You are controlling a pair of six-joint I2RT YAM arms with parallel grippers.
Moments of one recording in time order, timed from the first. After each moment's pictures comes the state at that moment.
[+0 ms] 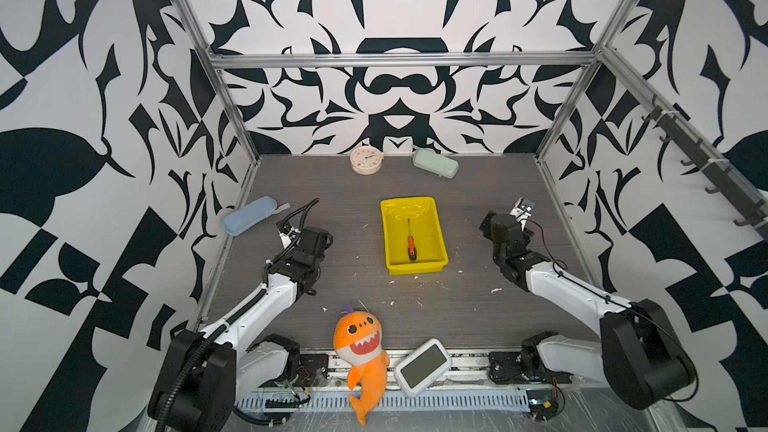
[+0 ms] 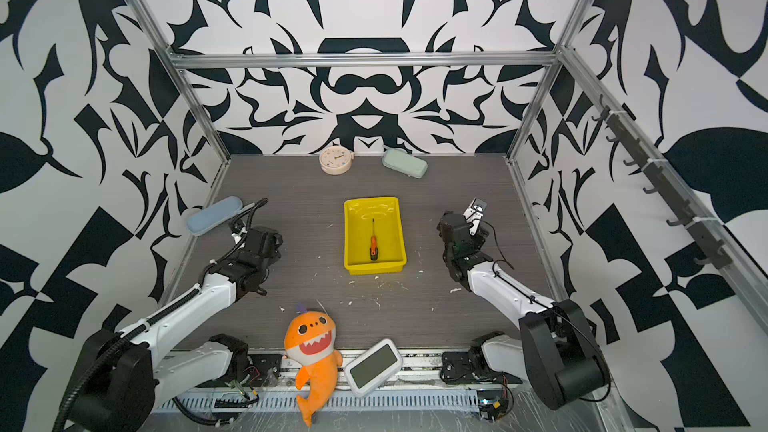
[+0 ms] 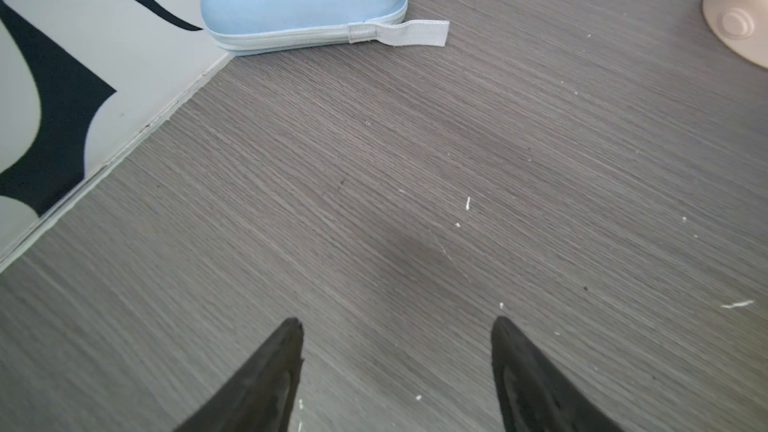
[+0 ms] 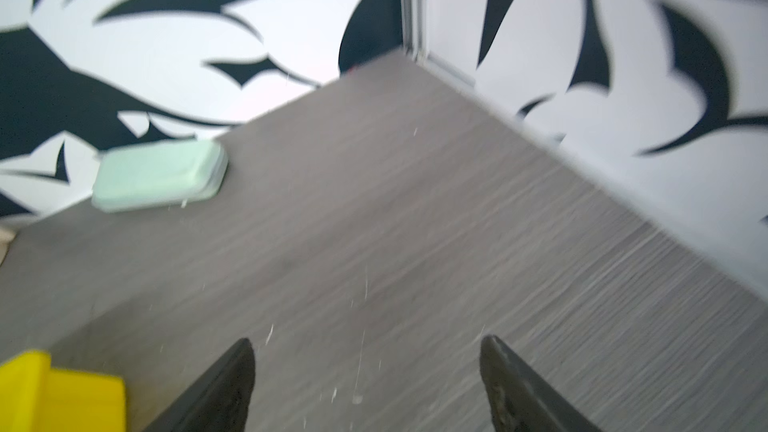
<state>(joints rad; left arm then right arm) -0.38 1.11 0.54 -0.33 -0.62 -0.70 0.32 1.23 0.55 0.19 0.66 0.49</state>
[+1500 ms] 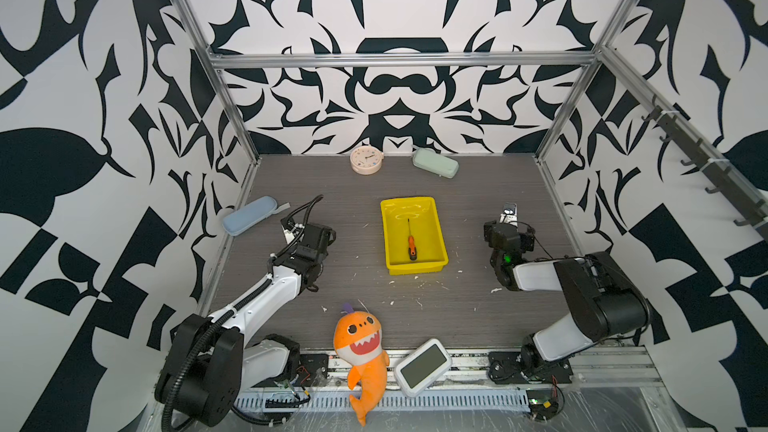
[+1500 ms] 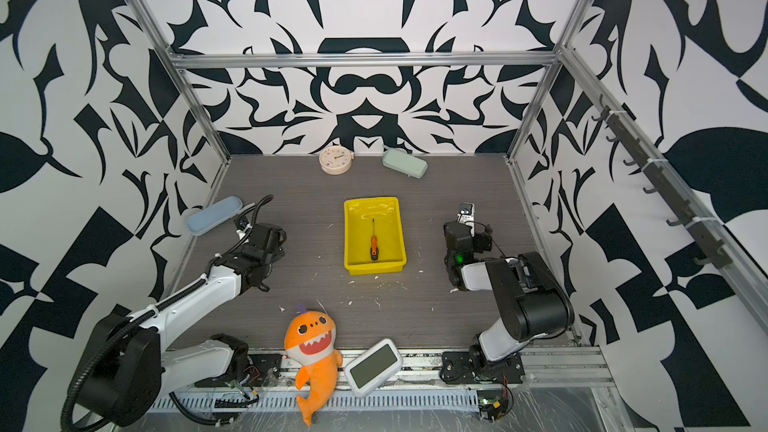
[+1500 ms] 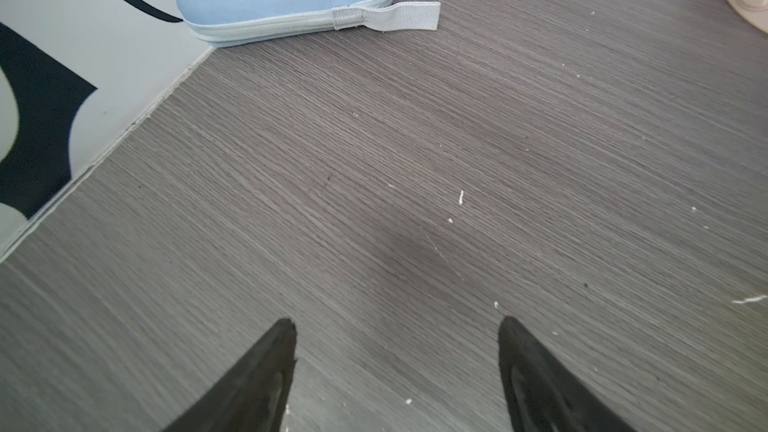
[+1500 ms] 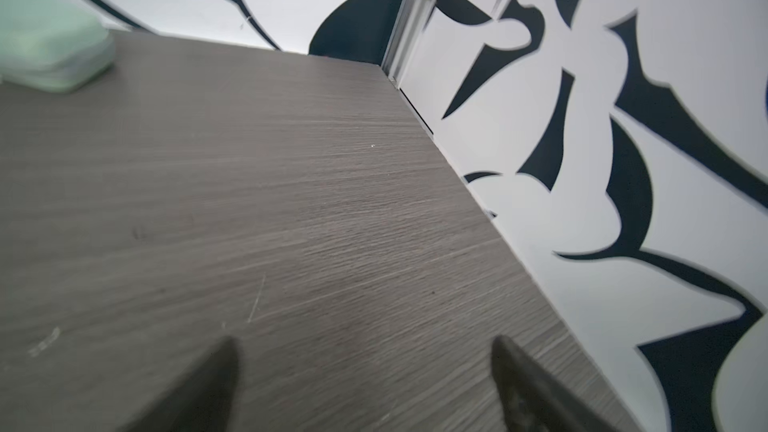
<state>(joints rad) -0.38 1.19 0.58 -0.33 -0.59 -0.70 0.22 1.56 0.41 0.72 0.66 0.00</state>
